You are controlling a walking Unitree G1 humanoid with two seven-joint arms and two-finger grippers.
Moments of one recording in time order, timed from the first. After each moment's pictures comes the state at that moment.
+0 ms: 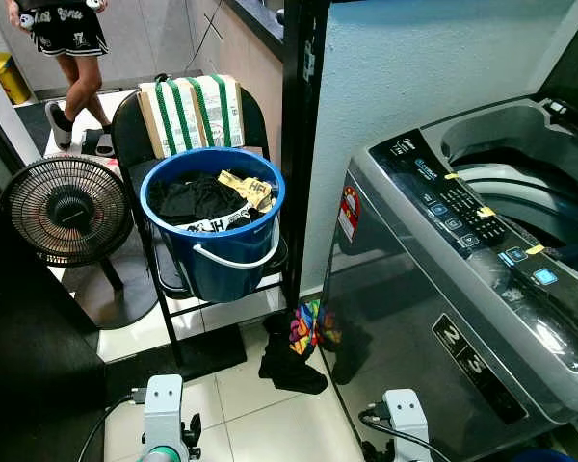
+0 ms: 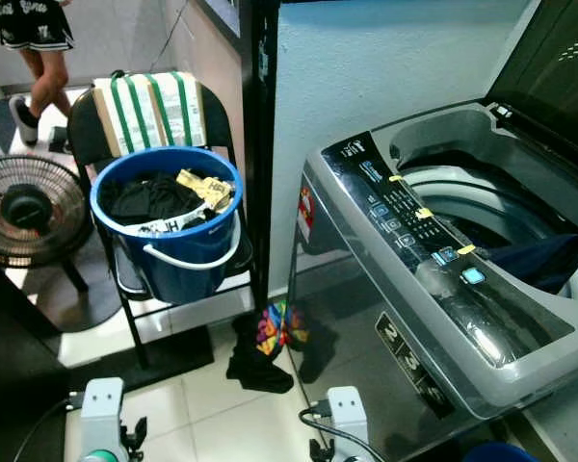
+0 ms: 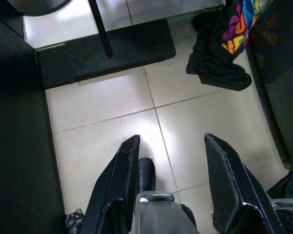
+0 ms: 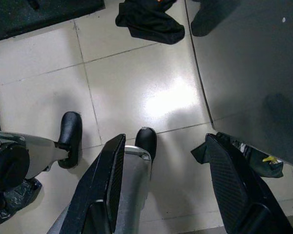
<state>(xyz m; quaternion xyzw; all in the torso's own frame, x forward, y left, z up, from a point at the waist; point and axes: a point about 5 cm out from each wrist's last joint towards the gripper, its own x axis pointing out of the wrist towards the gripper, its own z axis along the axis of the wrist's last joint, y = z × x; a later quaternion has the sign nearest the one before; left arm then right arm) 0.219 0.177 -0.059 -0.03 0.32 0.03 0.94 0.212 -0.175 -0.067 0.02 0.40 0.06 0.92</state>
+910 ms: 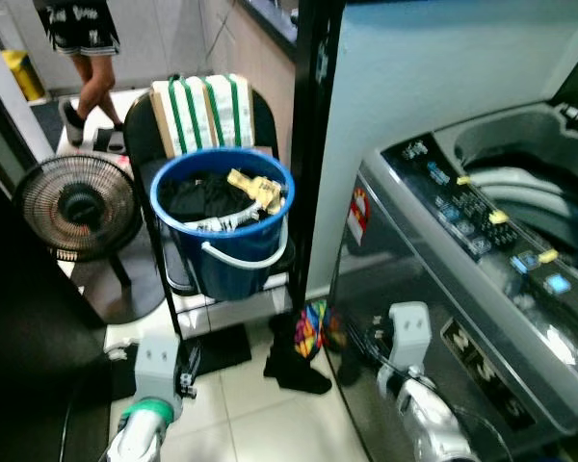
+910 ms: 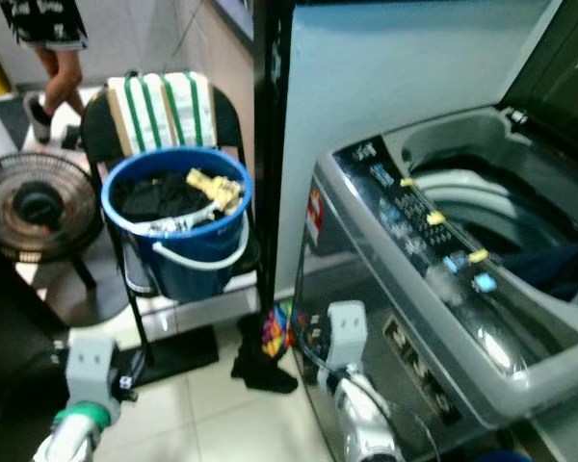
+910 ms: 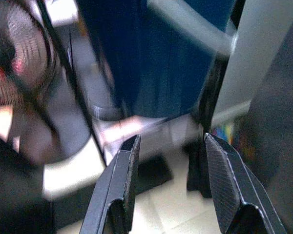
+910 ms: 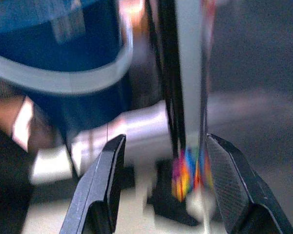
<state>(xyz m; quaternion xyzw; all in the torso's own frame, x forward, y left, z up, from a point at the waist) 0.266 0.184 0.037 0.03 0.02 -0.04 1.00 0.306 -0.160 0.052 0.07 0.02 0.10 0.99</state>
